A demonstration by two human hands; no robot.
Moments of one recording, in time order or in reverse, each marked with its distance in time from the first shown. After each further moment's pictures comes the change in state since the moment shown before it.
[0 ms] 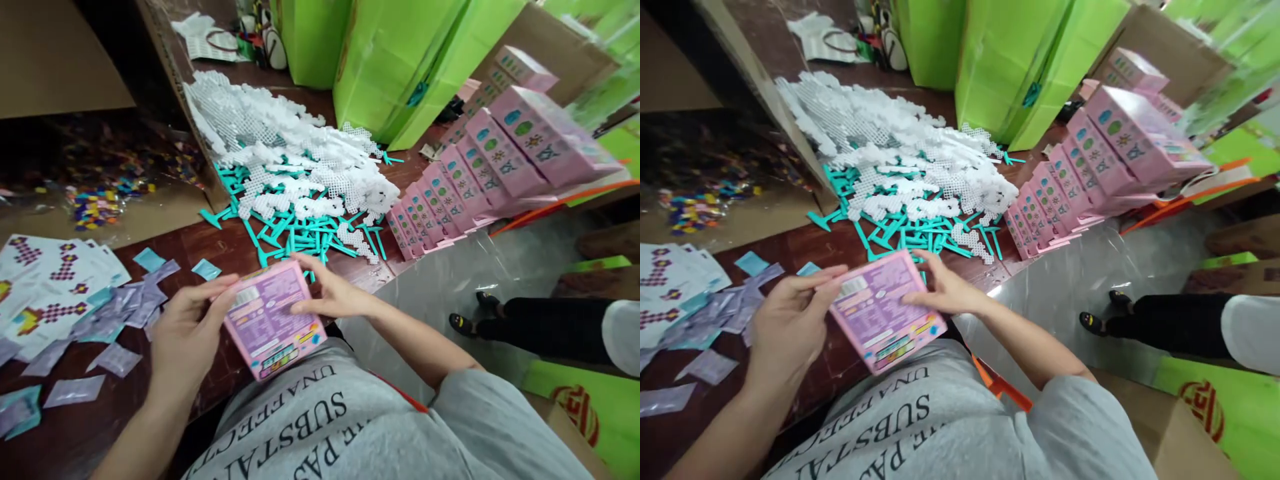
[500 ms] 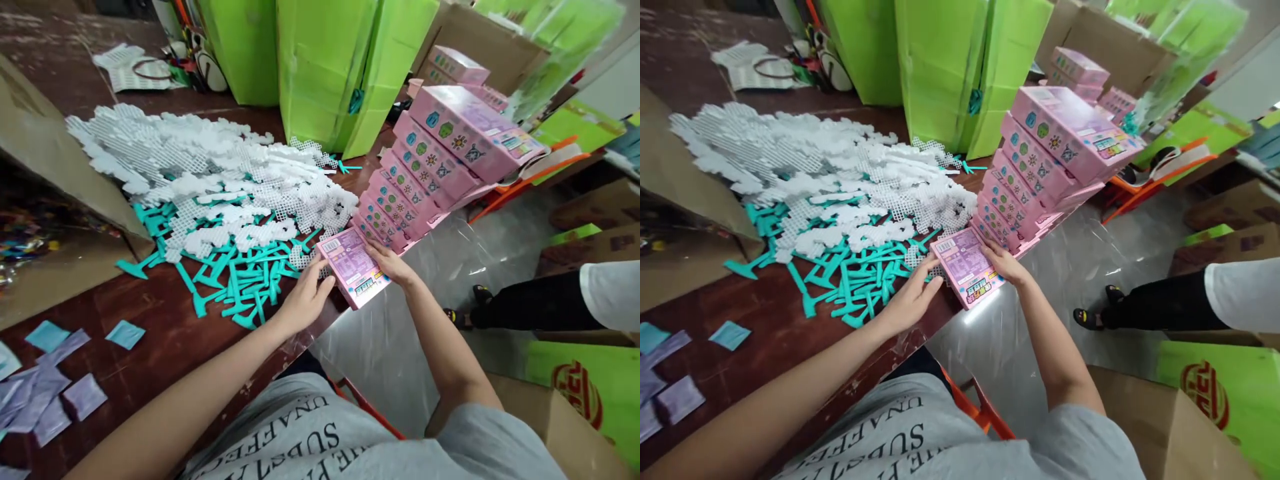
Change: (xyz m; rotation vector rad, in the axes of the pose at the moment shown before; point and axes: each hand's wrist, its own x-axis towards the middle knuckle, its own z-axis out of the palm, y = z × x) left_hand 0.028 0.004 0.254 0.044 -0.805 0.238; right_hand -0.120 0.074 -0.242 -0.191 0.656 0.406
